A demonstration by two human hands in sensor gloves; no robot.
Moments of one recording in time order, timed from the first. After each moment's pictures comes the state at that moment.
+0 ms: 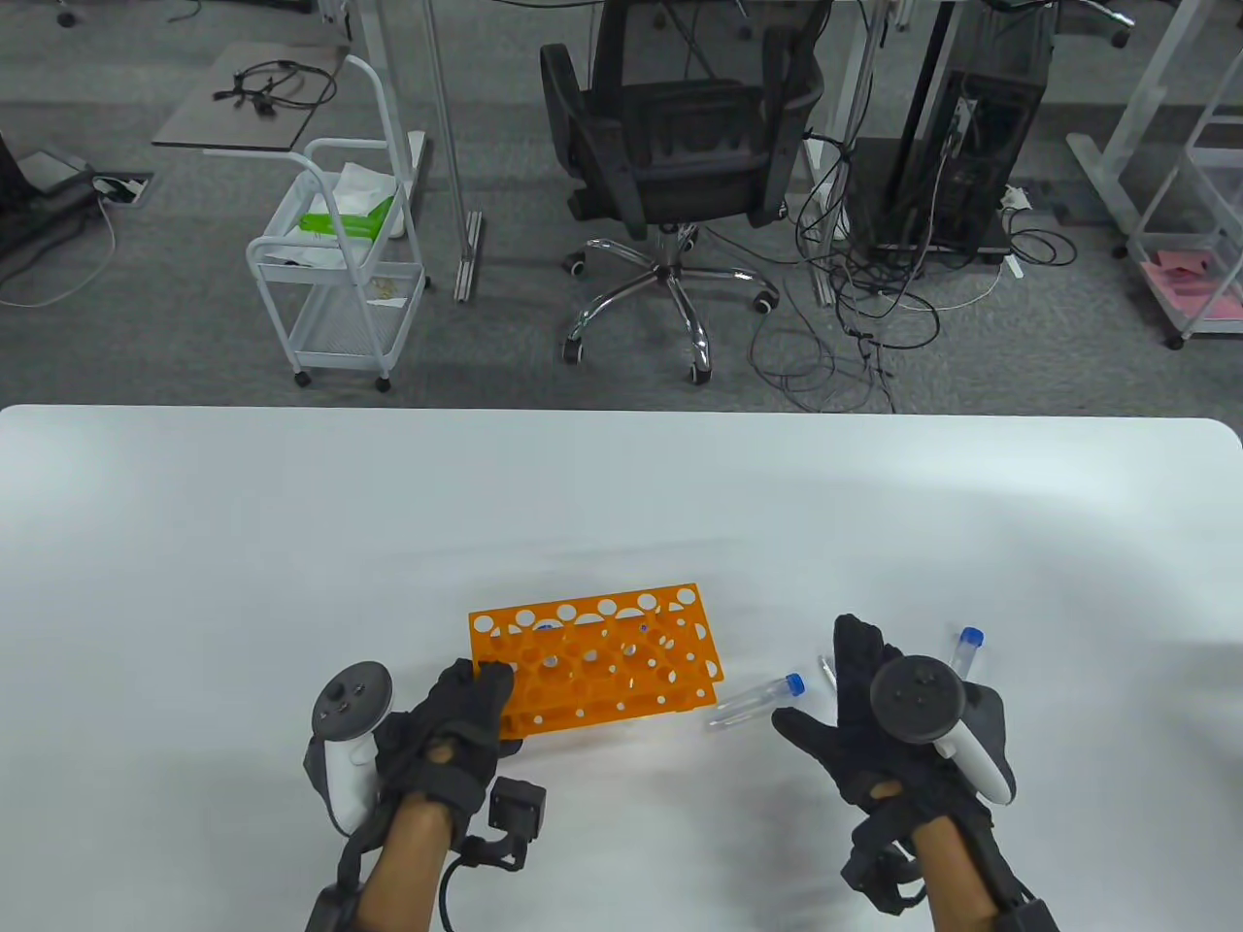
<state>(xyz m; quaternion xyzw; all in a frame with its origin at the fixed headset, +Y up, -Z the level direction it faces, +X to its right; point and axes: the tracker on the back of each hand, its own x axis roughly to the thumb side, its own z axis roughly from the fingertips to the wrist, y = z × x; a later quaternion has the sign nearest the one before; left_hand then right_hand) -0.179 -0.730 -0.276 -0.12 0.14 0.68 0.71 0.238 -0.713 -0.305 0.03 0.17 0.93 0.32</state>
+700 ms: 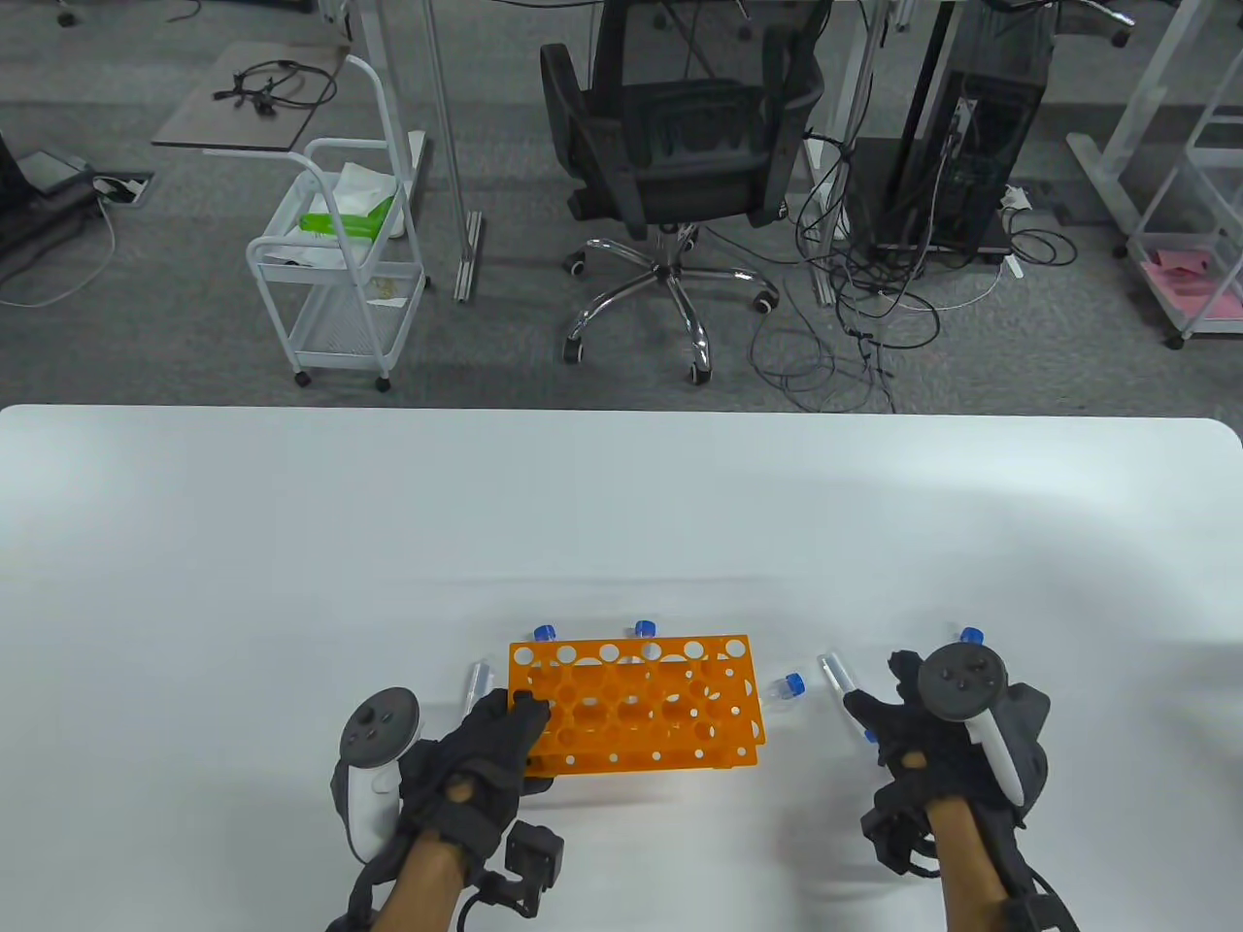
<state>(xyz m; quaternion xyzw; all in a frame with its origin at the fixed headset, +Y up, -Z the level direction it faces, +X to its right) -0.164 -0.741 -0.264 -0.16 0.09 0.68 0.71 0.275 -0.725 -0.319 -0.19 0.08 0.95 0.22</state>
